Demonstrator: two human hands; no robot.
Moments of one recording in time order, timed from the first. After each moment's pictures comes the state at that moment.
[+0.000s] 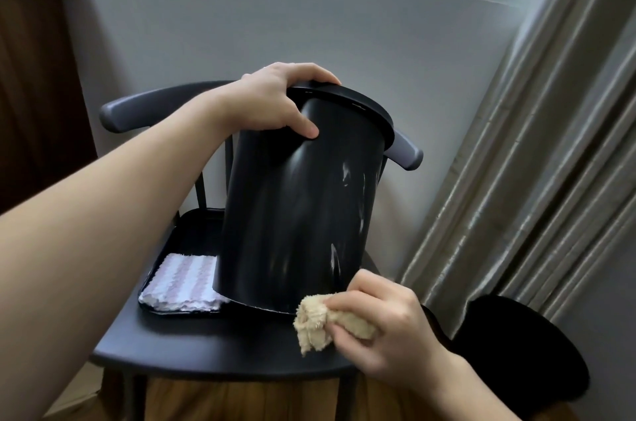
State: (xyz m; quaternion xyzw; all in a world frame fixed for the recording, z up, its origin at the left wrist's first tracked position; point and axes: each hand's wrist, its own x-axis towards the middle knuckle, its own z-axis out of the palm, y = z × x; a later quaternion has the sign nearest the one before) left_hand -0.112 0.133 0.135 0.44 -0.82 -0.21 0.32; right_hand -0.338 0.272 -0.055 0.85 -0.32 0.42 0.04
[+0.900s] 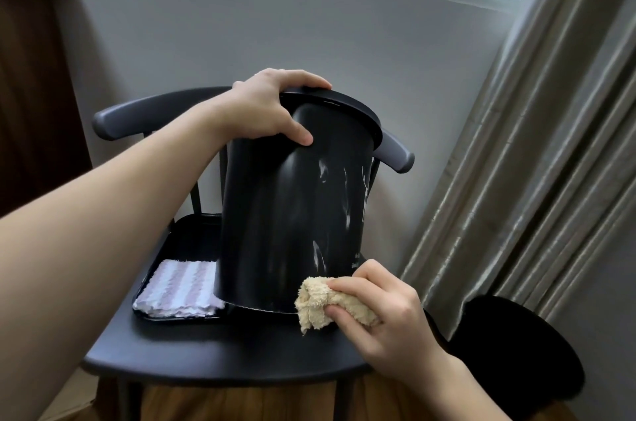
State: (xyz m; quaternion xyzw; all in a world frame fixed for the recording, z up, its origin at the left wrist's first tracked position) left_hand -0.115 0.129 0.133 0.44 -0.81 -0.19 0.33; right_hand -0.343 0.267 -0.060 0.81 -0.34 0.47 0.03
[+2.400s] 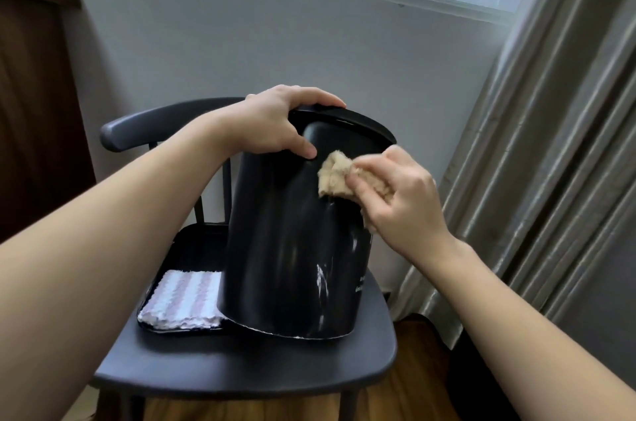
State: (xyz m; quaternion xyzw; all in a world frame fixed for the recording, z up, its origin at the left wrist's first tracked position) left_hand -0.113 0.142 0.138 0.41 -0.85 -0.19 0.29; right_hand -0.329 0.211 0.061 0.74 -0.45 0.49 0.14
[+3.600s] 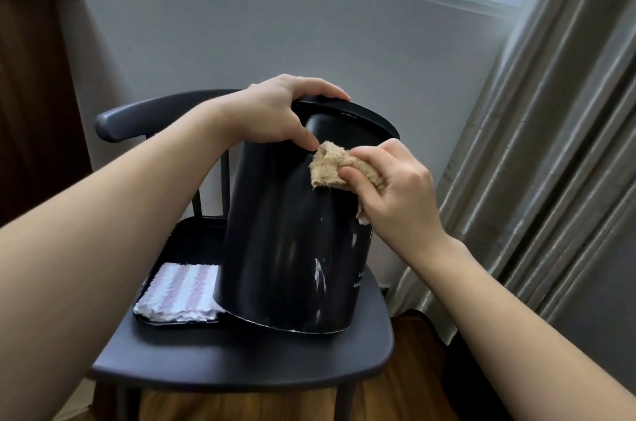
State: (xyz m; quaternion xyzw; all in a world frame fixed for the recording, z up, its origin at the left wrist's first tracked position) left_hand -0.117 0.142 0.140 0.41 -0.84 -0.21 0.29; right_hand -0.324 0.208 0.058 0.74 -0.43 0.51 0.15
